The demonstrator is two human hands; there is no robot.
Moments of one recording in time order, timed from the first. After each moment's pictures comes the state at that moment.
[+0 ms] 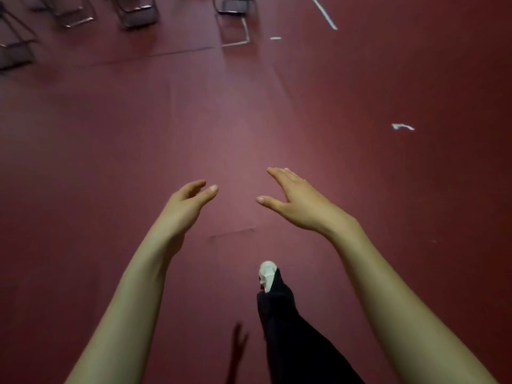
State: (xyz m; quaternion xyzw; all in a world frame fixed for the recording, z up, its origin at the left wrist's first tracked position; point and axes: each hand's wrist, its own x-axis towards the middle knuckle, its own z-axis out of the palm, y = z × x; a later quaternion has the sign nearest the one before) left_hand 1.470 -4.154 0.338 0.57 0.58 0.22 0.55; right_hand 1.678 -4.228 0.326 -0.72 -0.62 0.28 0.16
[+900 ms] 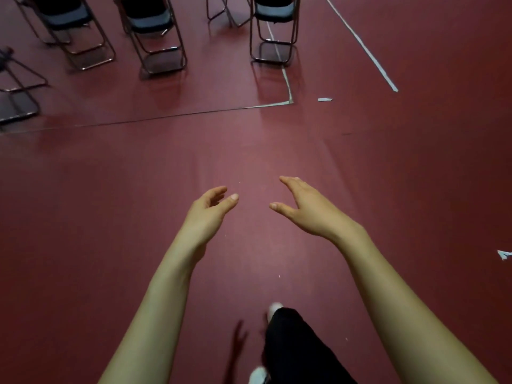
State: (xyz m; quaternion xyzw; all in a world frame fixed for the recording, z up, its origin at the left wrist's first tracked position) left_hand 1.598 -3.283 0.356 0.56 0.57 0.26 0.55; right_hand 1.800 -3.336 0.342 -0.72 -0.62 0.27 0.15
